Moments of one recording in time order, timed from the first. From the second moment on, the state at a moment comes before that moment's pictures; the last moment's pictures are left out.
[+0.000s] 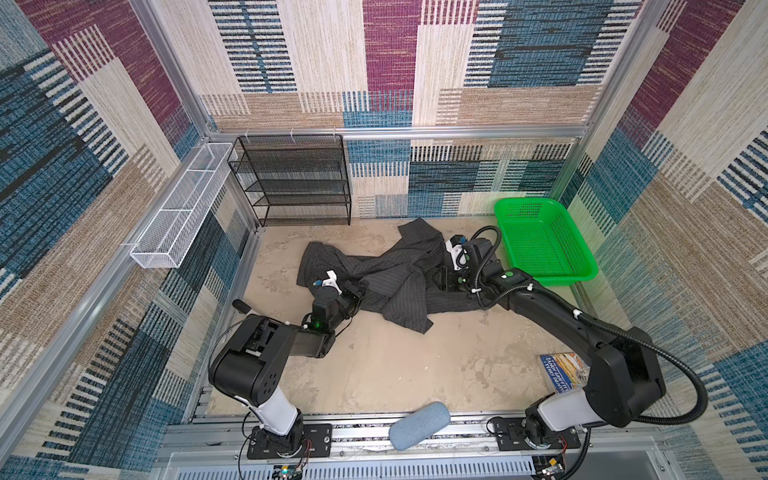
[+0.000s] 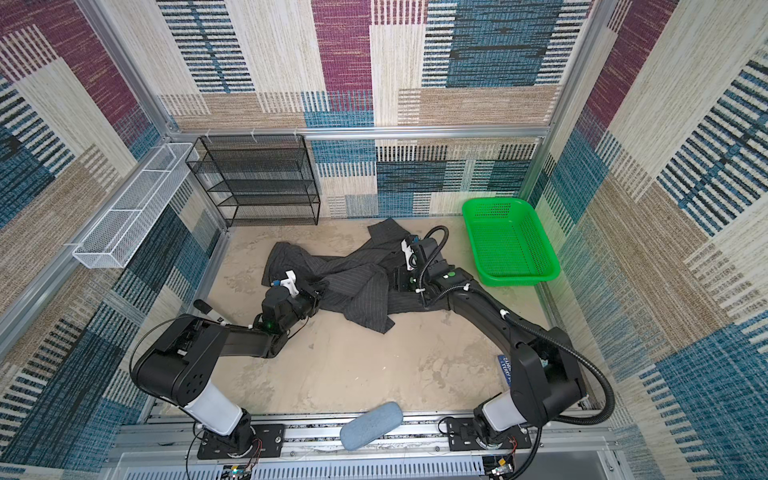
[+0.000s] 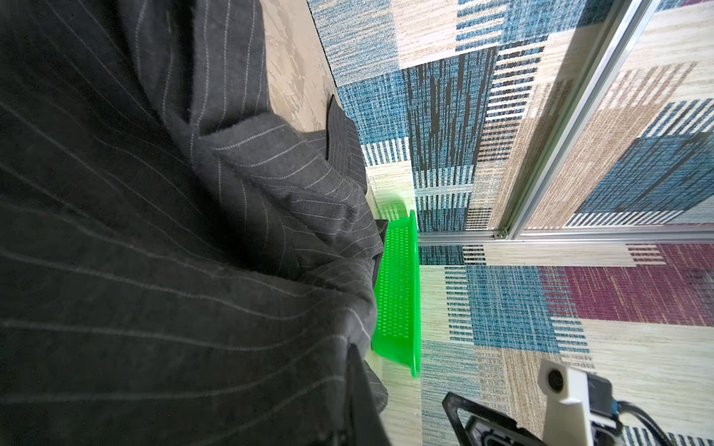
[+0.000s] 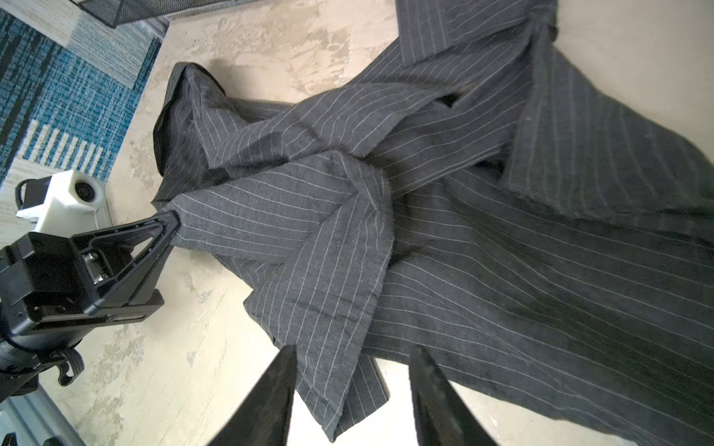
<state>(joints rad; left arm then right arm) -0.35 1.64 0.49 0.92 0.21 -1.30 0.44 1.44 1.08 -0.40 -0.15 0.39</state>
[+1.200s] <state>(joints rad) -0.16 0.96 0.55 0.13 0.40 -1.02 0.19 1.32 0.60 -0.24 -0.13 0.56</state>
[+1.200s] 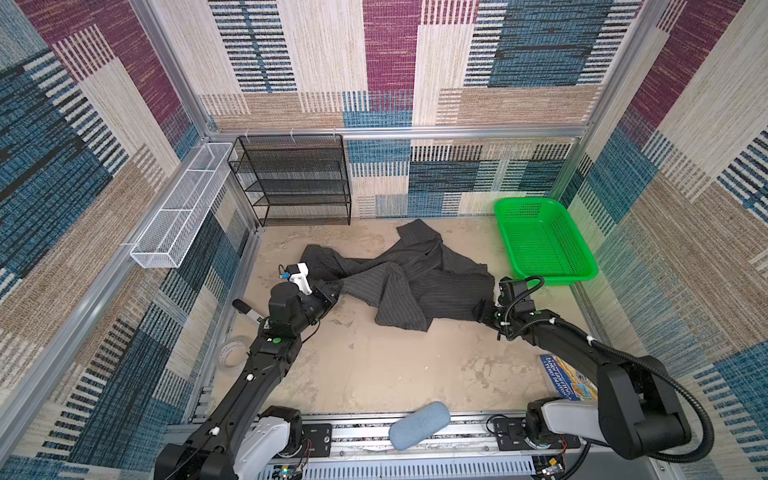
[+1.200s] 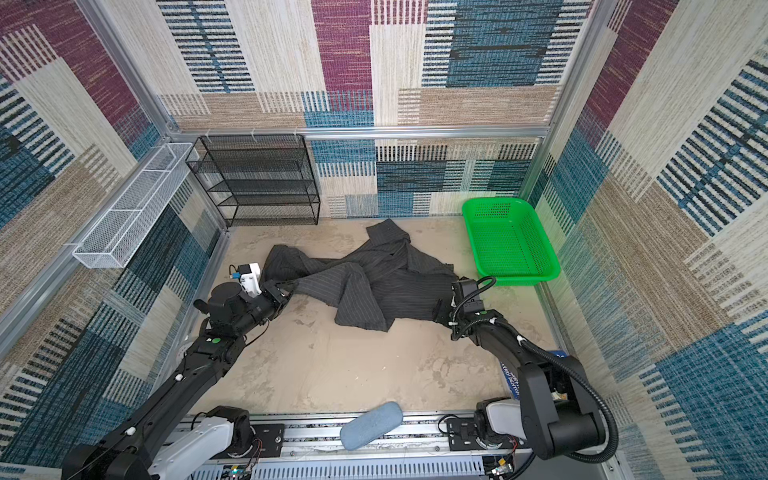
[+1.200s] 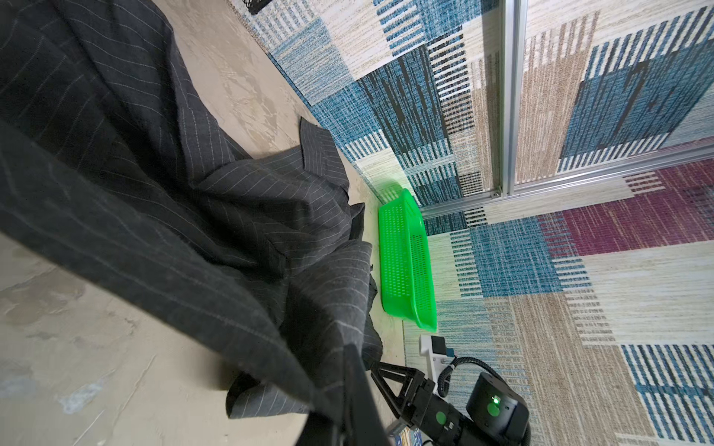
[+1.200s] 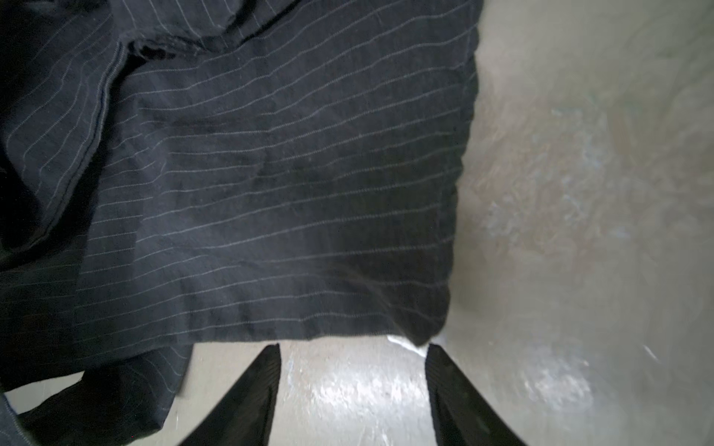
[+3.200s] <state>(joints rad) 0.24 0.76 0.41 -0.08 0.78 -0.97 0.16 1.29 0.73 -0.41 -0.10 0.50</state>
